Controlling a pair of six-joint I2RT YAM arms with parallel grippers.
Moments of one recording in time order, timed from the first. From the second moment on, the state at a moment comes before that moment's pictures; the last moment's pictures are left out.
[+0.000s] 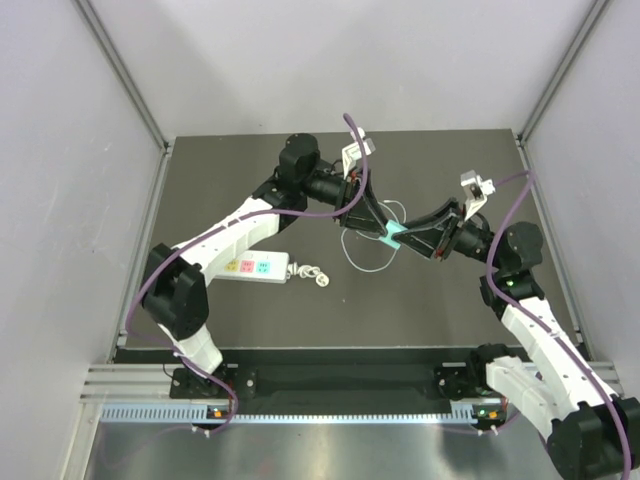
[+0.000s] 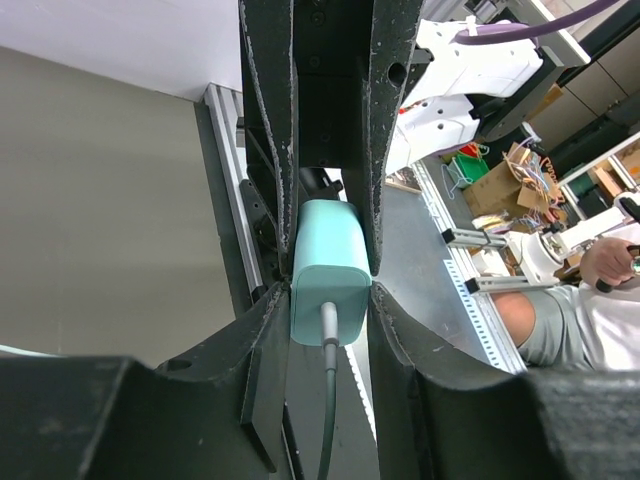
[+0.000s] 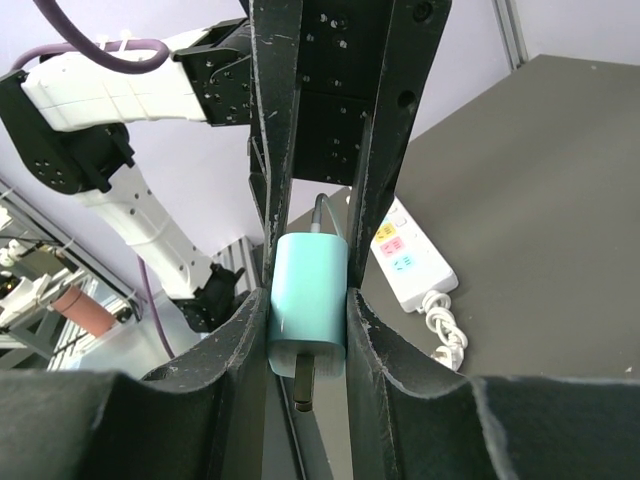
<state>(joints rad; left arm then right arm) -0.64 1.70 1.44 0.24 1.33 -0.57 0.22 0.82 0.58 0.55 -0.95 0.75</state>
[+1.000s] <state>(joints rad) -0.51 1.64 1.47 -0.31 0.86 -0.43 0.21 0.60 0.78 0.04 -0.58 0.65</state>
